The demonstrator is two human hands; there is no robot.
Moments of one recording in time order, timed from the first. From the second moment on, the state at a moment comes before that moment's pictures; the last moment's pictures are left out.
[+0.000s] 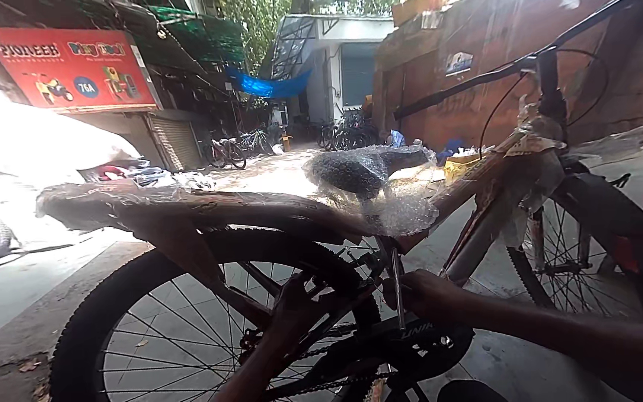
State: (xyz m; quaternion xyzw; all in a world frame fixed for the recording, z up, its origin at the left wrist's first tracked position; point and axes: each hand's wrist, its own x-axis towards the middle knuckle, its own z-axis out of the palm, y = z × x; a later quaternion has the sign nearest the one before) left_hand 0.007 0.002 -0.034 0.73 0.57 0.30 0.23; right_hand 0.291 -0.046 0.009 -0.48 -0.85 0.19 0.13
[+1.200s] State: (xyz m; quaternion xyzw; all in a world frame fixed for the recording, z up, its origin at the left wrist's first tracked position) left_hand 0.106 0.075 0.040 0.86 0.47 -0.15 0.11; right_hand 0.299 -0.044 -0.002 -0.49 -0.81 0.25 0.21
